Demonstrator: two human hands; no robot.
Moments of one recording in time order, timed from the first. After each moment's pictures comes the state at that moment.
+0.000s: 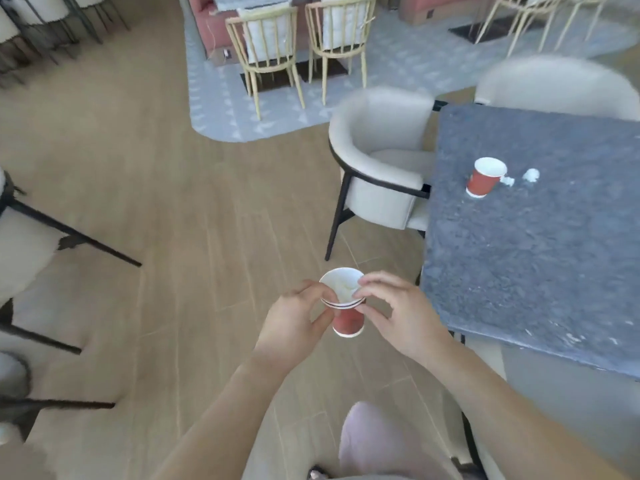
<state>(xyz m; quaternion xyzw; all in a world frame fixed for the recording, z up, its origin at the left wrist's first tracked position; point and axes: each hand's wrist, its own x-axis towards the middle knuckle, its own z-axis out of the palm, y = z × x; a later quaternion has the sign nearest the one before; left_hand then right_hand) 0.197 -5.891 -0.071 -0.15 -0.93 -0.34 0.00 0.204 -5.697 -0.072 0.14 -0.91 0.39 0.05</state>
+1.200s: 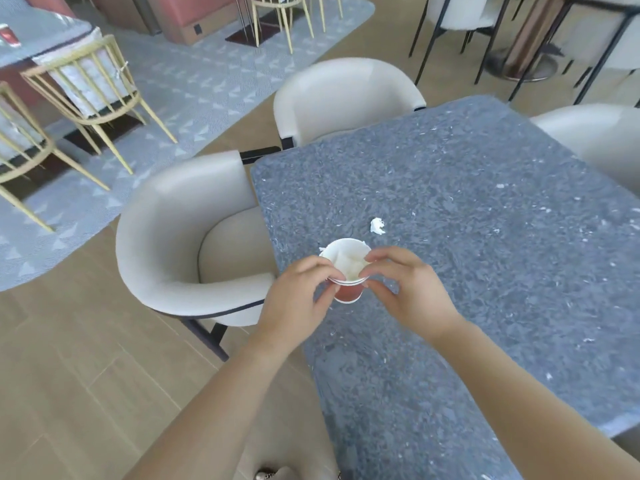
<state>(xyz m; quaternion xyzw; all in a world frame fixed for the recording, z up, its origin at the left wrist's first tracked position) -0.159 -5.537 -0.062 -0.48 -0.81 -0.33 -0.06 -0.037 -5.384 -0.075 -0.13 -0.91 0.32 0.24</state>
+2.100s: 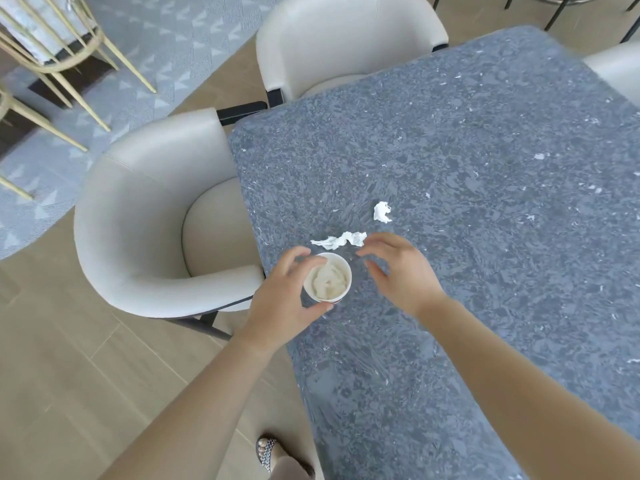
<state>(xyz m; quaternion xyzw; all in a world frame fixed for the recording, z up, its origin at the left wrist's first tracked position) -0.217 -5.498 -0.145 -0.42 -0.86 -0.24 -0.16 -0.102 -5.316 -0.163 -0.19 -0.91 0.34 0.14</state>
